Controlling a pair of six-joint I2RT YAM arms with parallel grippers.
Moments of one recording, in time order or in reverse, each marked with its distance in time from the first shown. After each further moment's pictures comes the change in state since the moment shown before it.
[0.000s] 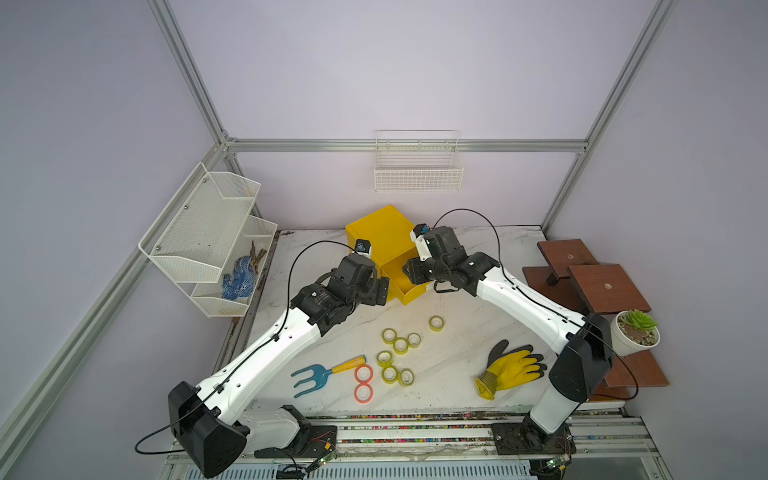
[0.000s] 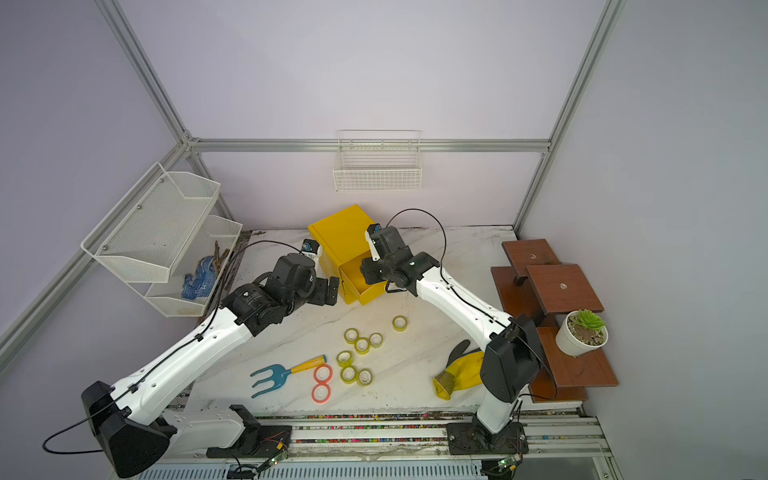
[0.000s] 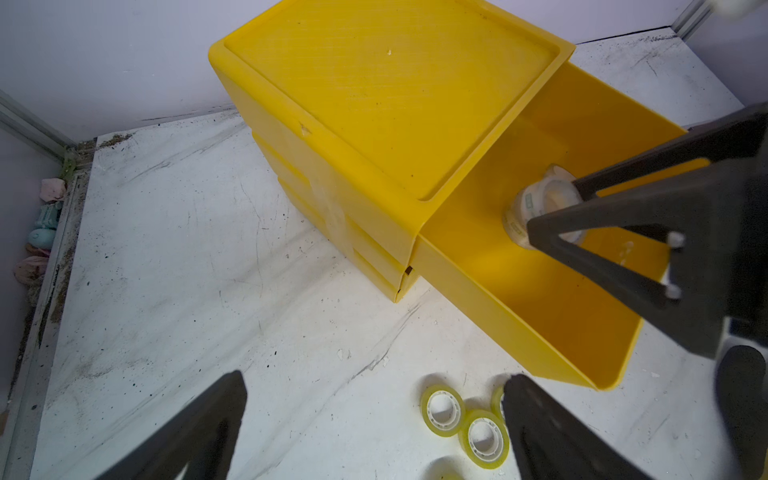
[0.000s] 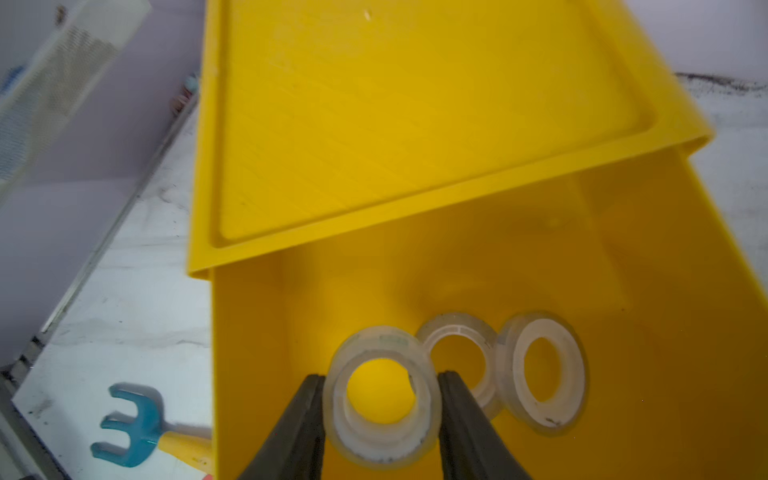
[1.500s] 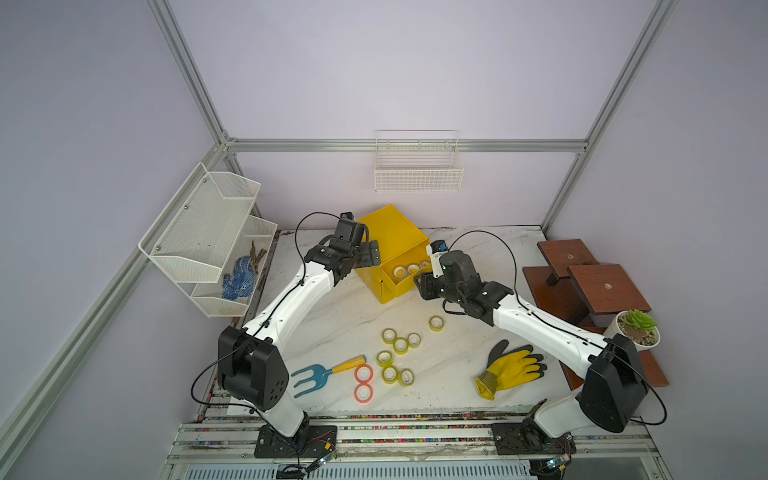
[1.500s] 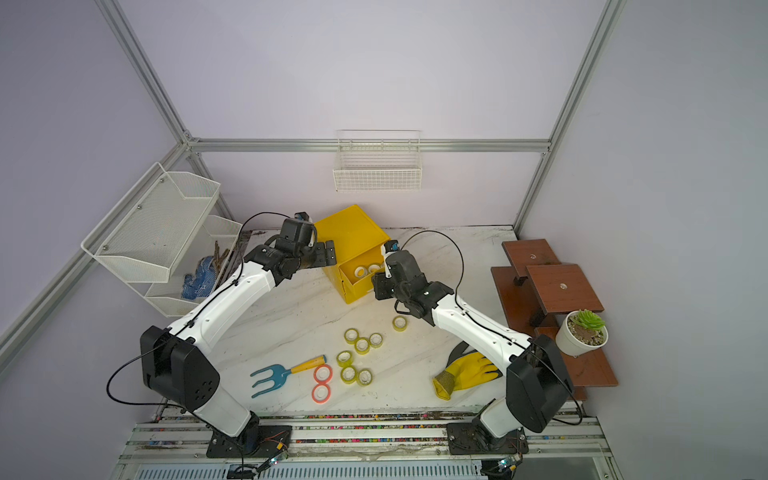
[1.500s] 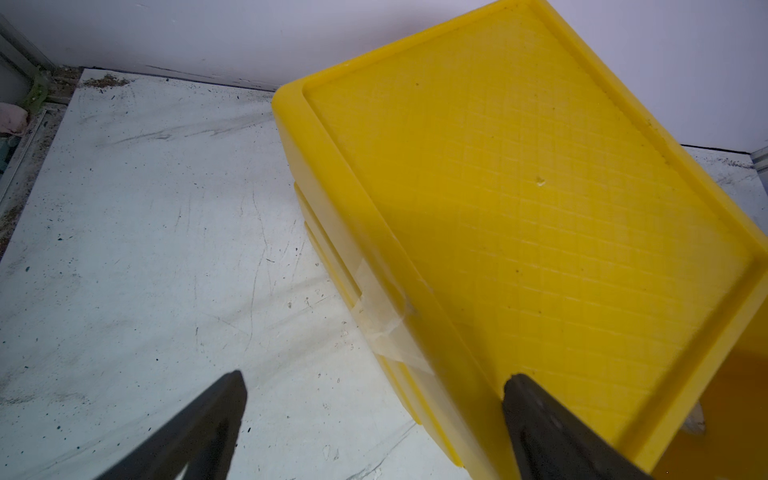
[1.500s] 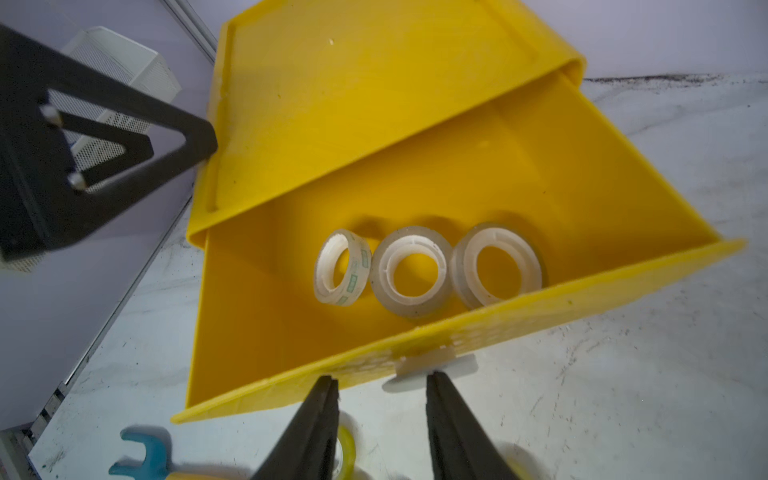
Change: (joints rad) left arm 0.238 0.356 0.256 0.063 0.130 -0.122; right arm -0.003 -0.193 -0.365 0.383 0.047 0.113
